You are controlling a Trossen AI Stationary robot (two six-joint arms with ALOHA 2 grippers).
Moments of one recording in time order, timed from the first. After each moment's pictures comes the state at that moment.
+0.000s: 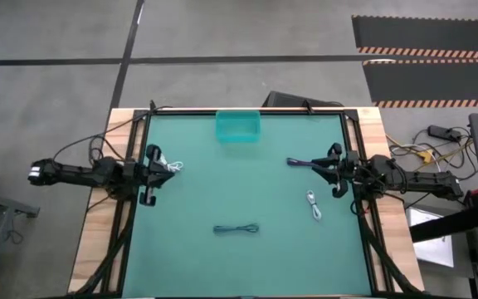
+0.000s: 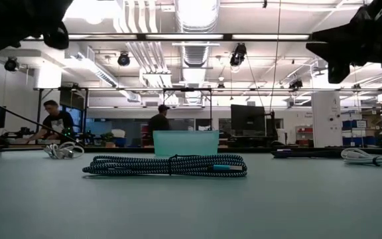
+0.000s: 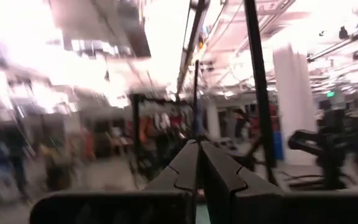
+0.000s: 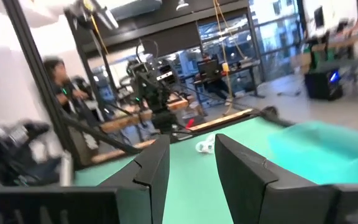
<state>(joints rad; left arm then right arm) -0.09 0.25 0.01 0.66 -0.01 0.17 -0.08 0.08 0.01 0.24 0.03 0.30</state>
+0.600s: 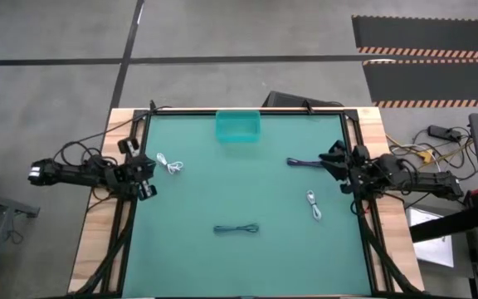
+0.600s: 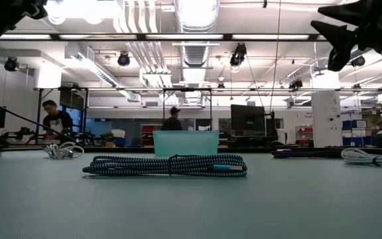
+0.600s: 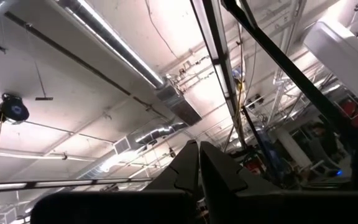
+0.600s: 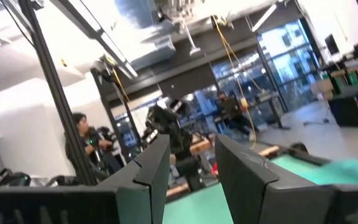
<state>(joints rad) -0.09 0.25 0.01 0.93 -0.03 0.64 -0.08 0.08 0.01 0.45 0.03 0.37</state>
